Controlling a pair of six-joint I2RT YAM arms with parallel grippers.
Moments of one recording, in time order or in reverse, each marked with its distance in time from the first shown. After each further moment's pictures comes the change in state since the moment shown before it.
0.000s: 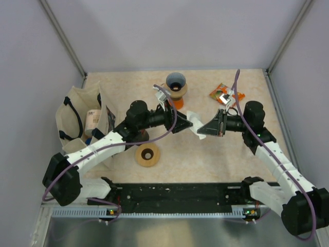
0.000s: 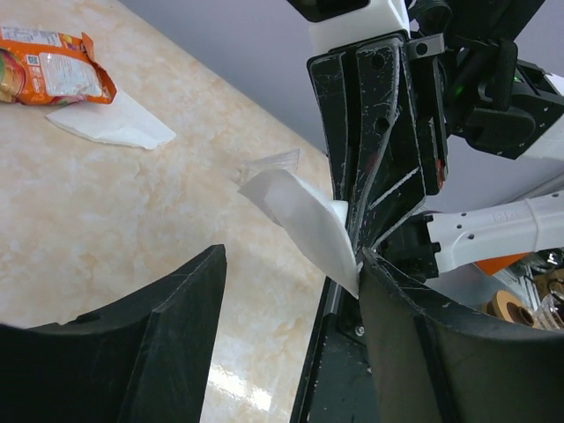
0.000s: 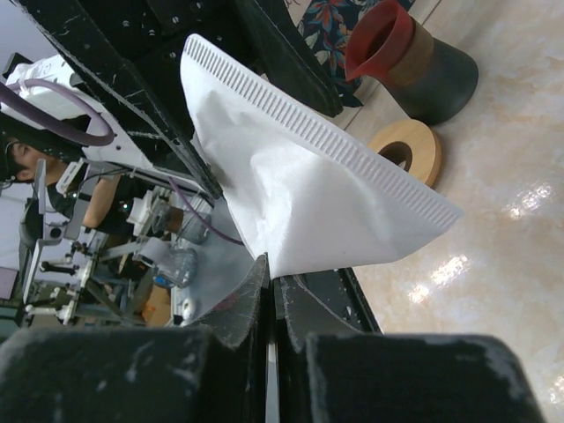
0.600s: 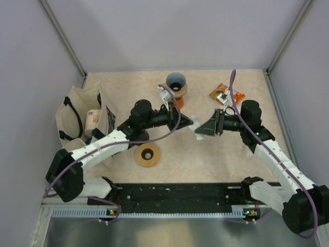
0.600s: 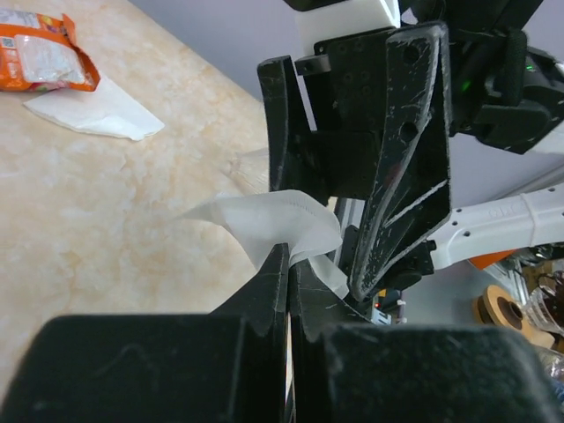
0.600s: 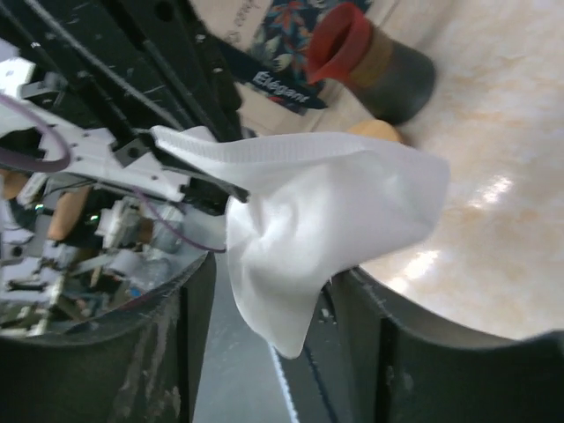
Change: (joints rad) left arm -0.016 0.056 0.026 0.019 0.031 -0.021; right arm 0.033 0.022 0.015 -0.037 0.062 -0.047
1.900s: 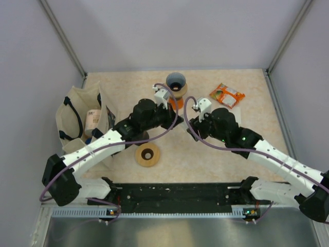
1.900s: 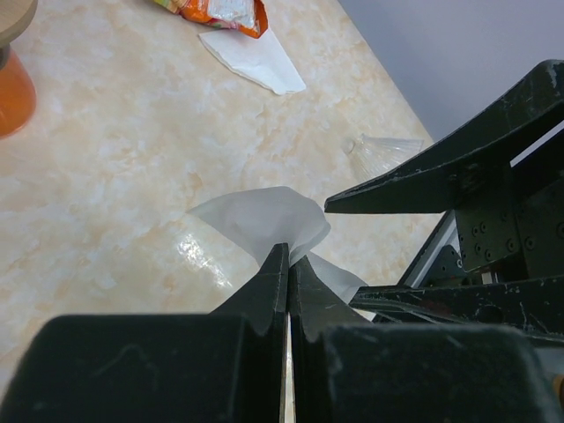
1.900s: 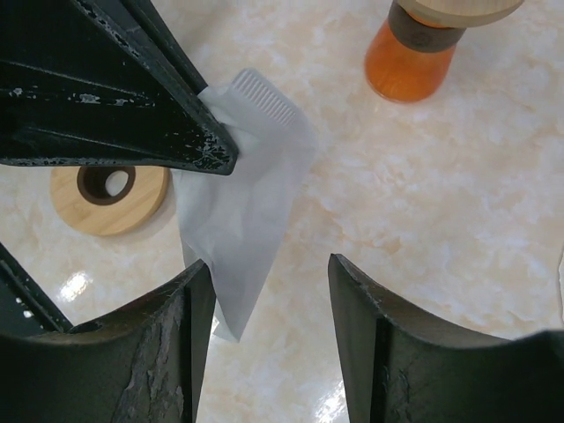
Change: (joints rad) left arm -0.039 -0.064 0.088 -0.424 -0.404 0.055; right arm 0.524 0.035 0.184 -0.330 1.070 -0.624
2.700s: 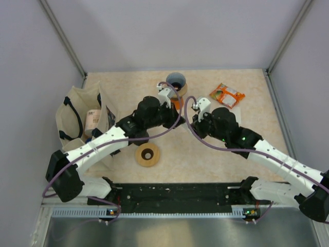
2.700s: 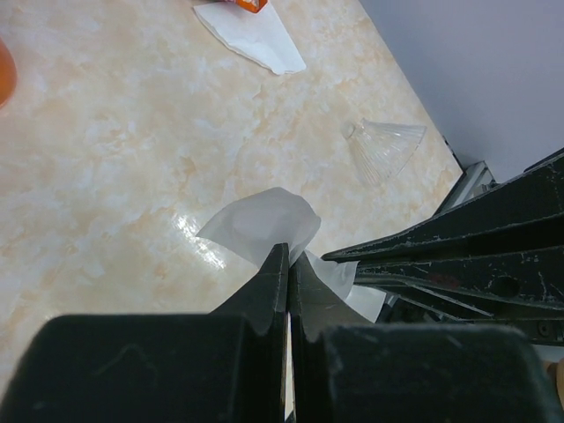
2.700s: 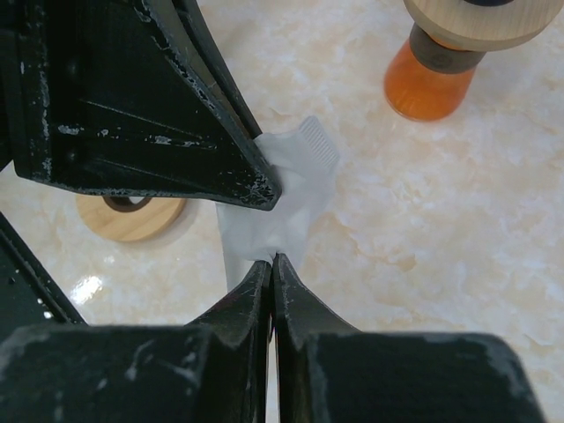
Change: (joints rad) left arm -0.008 0.056 0.066 -0.077 0.018 -0.015; right arm 0.000 -0.001 0.000 0.039 -0.040 0.002
